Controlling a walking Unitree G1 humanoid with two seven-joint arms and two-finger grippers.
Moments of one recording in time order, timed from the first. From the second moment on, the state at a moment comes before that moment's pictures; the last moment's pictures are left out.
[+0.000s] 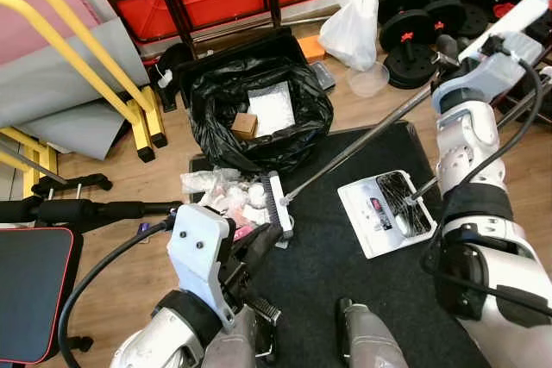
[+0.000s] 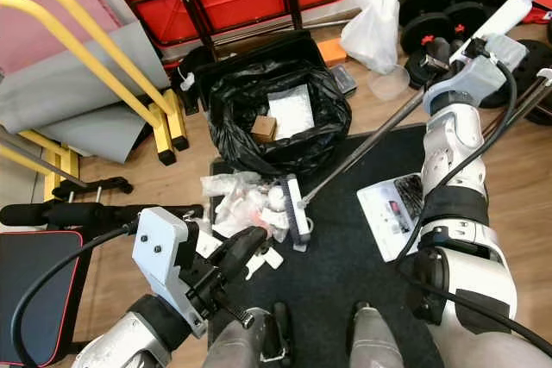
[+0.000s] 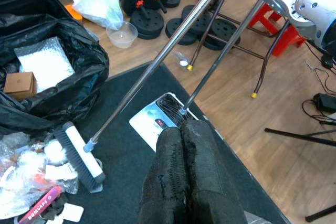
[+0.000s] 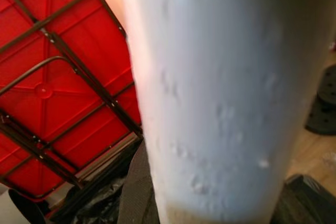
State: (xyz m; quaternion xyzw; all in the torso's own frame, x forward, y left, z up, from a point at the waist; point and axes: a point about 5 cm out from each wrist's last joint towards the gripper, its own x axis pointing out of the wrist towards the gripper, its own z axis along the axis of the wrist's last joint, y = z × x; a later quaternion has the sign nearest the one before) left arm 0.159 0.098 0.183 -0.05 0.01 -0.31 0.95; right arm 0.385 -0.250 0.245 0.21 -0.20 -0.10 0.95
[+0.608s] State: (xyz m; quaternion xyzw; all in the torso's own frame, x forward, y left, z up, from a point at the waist) left arm 0.153 0.097 0.185 -0.06 0.02 -0.32 0.95; right arm 0.386 -0.255 0.236 0.25 -0.21 -0.13 0.94
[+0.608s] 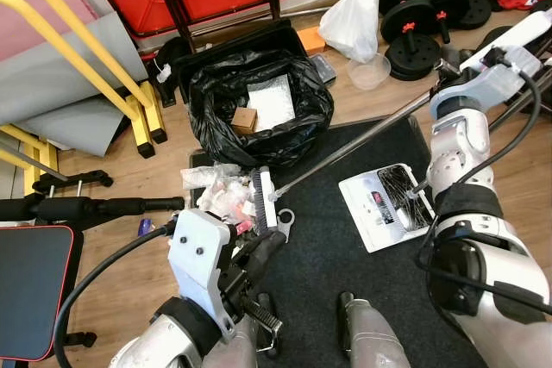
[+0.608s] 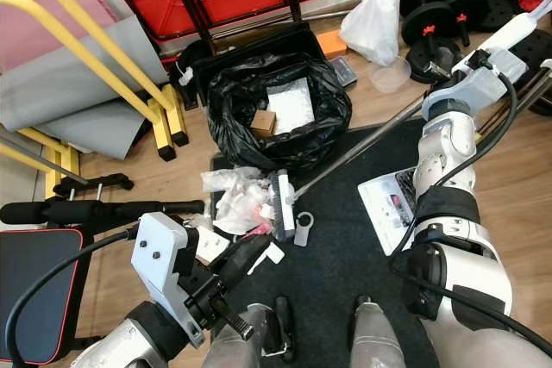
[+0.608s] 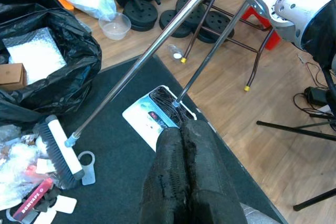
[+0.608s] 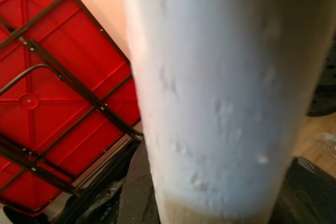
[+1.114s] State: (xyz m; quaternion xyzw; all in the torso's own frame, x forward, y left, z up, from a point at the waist) left arm 0.150 0.095 0.189 -0.07 0.02 -0.33 0.94; right arm 0.387 -0.249 0.225 0.17 -0.17 -0.16 0.96
